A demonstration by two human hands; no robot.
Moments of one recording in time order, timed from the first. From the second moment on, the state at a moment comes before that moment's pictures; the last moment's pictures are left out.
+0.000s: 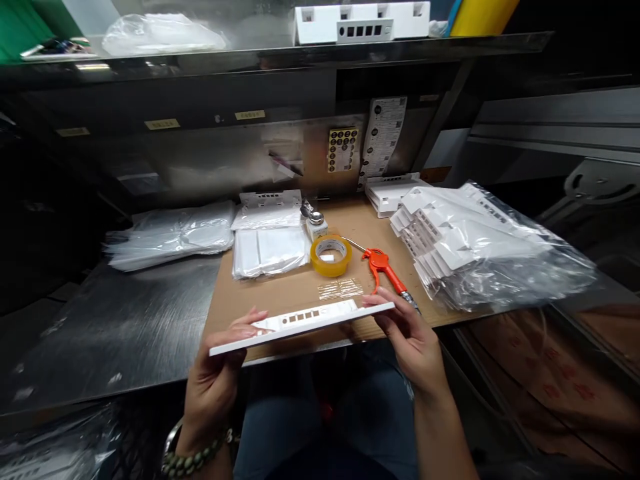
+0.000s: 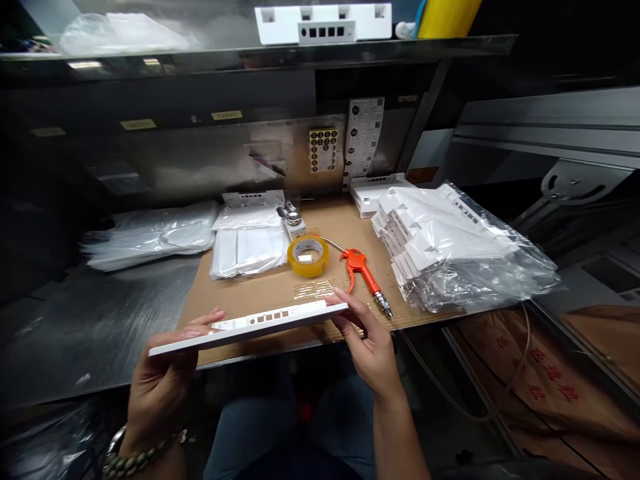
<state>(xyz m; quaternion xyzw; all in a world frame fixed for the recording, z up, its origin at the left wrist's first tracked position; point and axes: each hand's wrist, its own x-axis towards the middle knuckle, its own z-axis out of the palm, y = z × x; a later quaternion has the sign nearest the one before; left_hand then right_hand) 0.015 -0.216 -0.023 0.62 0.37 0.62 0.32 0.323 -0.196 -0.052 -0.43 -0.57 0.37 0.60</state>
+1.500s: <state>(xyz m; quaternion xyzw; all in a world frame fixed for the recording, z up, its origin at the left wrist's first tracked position) -0.056 -0.245 -0.042 0.38 0.55 0.74 0.02 0.267 0.030 0.031 -0.50 -0.86 0.07 0.08</state>
